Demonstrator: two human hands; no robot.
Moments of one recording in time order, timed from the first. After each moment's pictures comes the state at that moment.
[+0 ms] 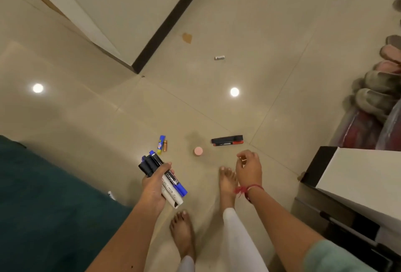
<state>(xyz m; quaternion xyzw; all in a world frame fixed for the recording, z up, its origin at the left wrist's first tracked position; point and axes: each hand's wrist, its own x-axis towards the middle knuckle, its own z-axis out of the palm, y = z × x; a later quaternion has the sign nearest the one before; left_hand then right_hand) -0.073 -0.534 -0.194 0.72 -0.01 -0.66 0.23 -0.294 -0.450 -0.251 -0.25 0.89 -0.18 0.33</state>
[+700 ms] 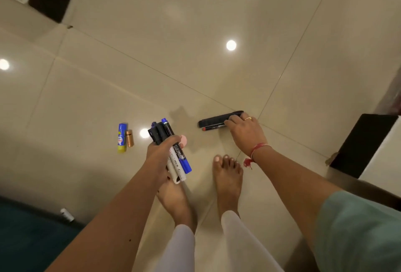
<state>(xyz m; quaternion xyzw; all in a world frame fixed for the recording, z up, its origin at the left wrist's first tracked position) -0.158 -0.561 -0.413 0.73 -0.13 -0.67 0.07 -0.382 -0.470 -0.482 -0.66 0.71 0.14 0.21</state>
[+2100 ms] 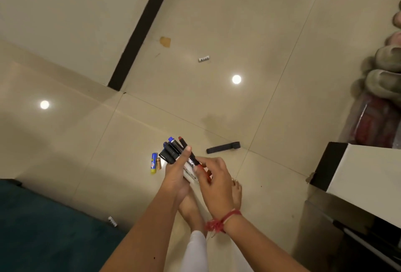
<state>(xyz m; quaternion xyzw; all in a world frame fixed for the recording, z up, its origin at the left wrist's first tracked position) -0.192 -0.595 -0.221 0.61 -0.09 -0.77 0.19 -0.270 -0.521 -0.188 -0.26 0.79 -0.35 0.43</state>
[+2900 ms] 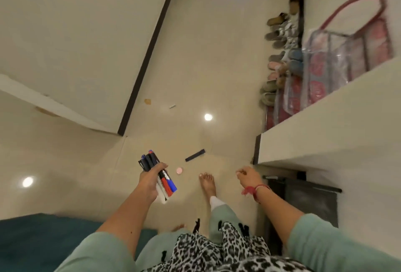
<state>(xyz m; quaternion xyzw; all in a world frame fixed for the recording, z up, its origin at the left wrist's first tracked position) -0.136 -0.539 0.099 0.67 -0.24 -0.70 0.07 -0.353 -0.327 0.073 -0.07 0.87 -0.21 0.45</state>
